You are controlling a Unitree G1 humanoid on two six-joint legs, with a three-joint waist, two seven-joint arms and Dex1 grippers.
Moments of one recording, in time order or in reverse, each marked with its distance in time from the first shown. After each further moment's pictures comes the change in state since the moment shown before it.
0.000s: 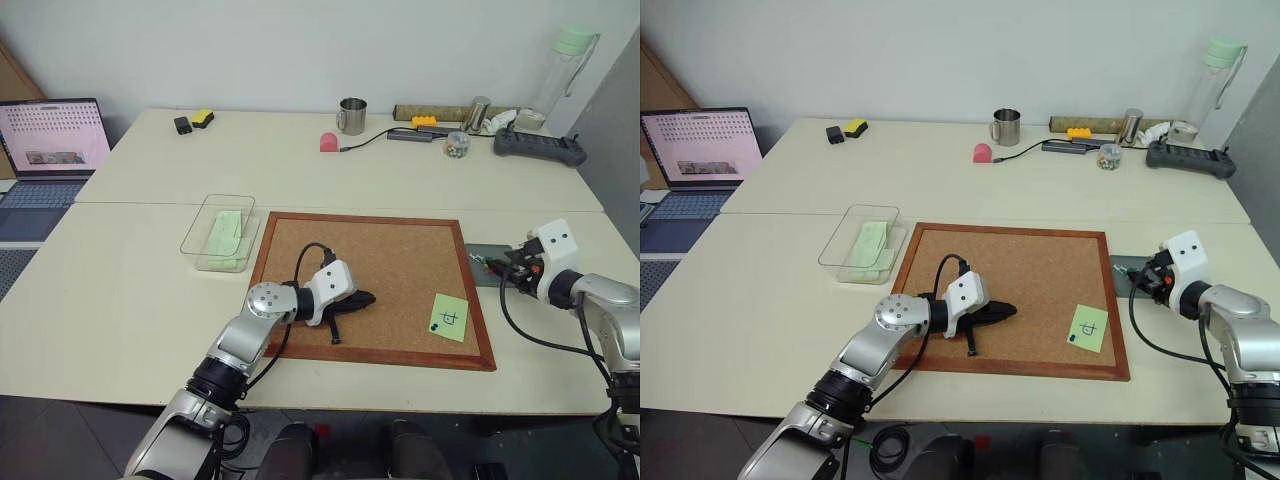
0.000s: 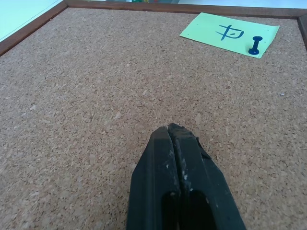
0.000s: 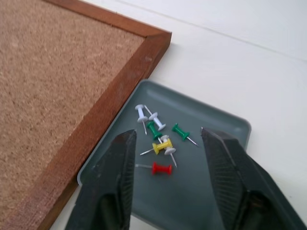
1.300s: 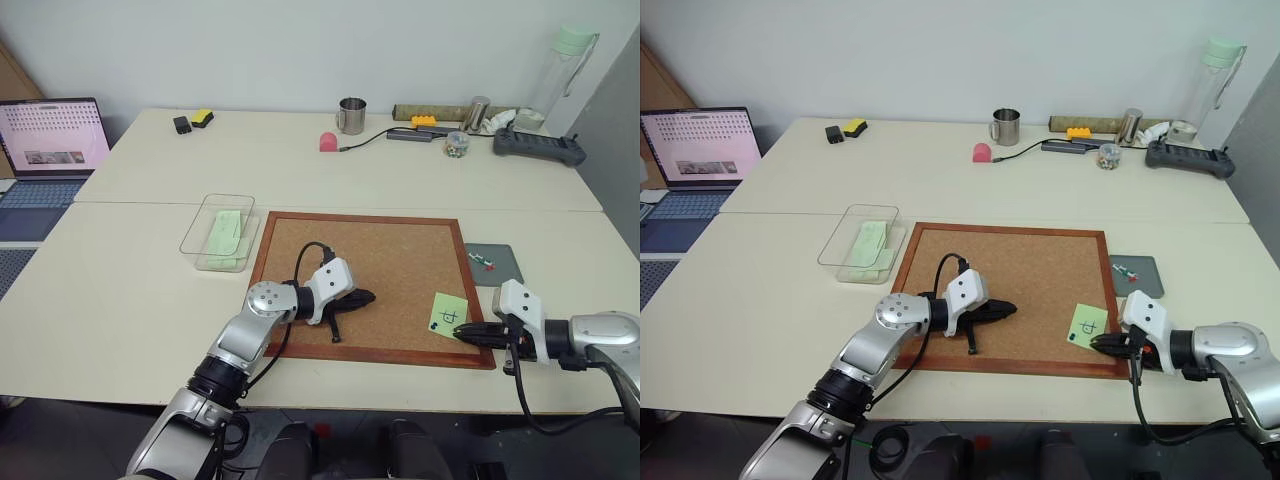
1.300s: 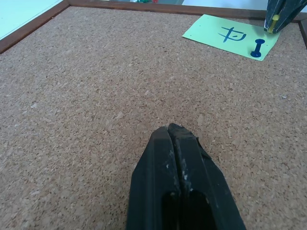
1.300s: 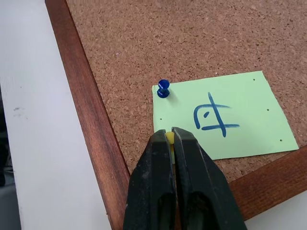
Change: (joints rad) left arm -0.007 -0.006 0.009 0.007 -0.008 0.017 -0.005; right arm 0.295 -0.166 0.132 -0.308 0.063 -0.096 0.447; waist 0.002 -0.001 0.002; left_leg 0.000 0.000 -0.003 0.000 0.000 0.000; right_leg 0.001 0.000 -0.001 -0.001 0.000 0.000
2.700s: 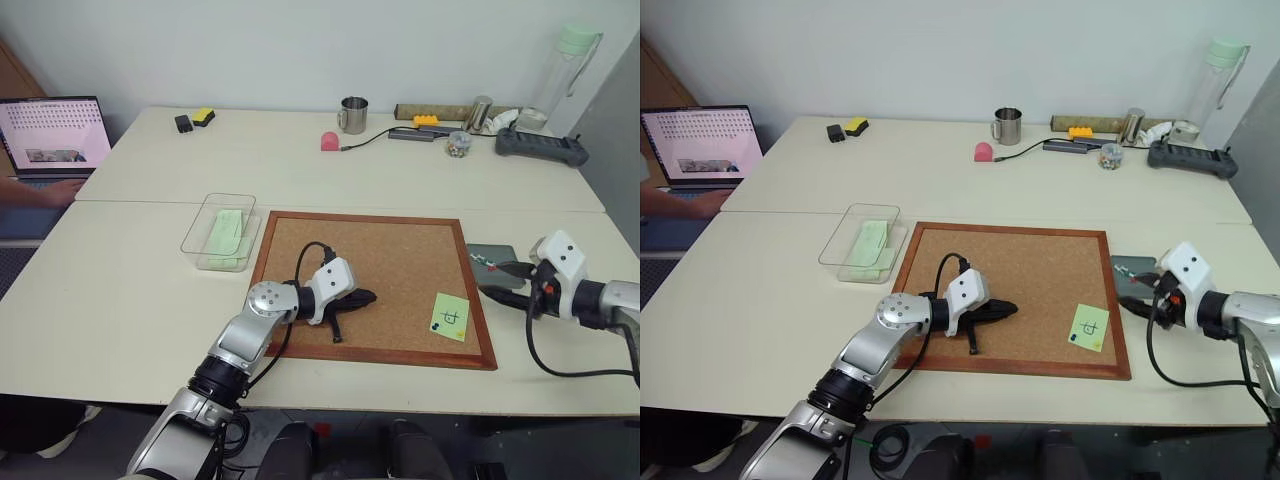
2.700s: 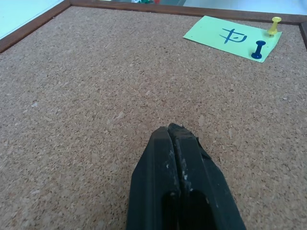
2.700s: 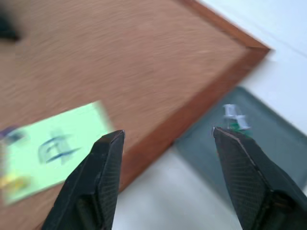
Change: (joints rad) left arm -0.002 0.000 0.000 -0.003 -0.005 0.006 0.009; right arm -0.086 -0.032 -0.122 0.054 -0.019 0.034 -0.079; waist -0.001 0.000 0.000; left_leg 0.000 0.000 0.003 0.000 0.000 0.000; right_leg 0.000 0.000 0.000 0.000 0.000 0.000
